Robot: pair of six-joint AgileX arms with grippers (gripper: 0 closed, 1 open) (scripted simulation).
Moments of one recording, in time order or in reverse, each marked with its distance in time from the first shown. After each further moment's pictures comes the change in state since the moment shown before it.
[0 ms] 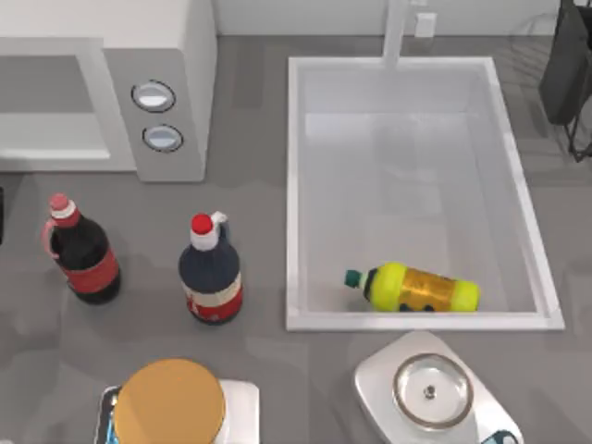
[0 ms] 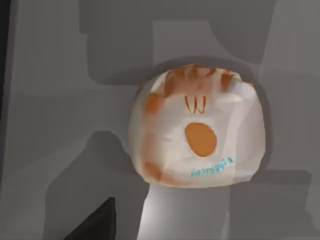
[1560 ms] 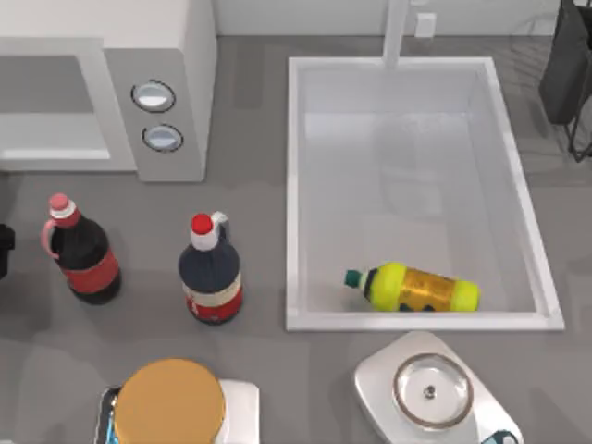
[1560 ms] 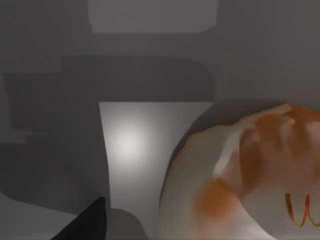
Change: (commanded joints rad) left arm 0.033 0.365 0.033 0.143 0.003 0.016; right arm 0.000 0.000 0.000 0.000 0.000 0.000
